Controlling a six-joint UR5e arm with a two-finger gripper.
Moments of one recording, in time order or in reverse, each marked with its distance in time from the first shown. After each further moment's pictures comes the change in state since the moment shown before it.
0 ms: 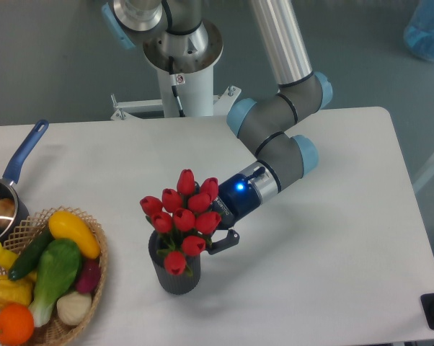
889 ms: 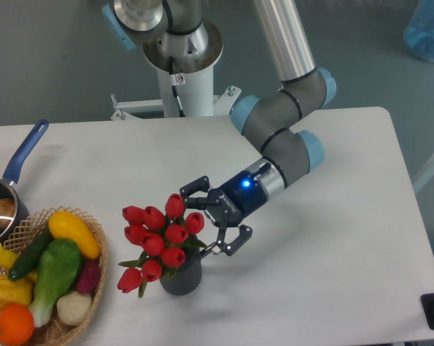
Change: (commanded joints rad) arm 0.051 0.040 0.005 0.000 0.074 -0.002
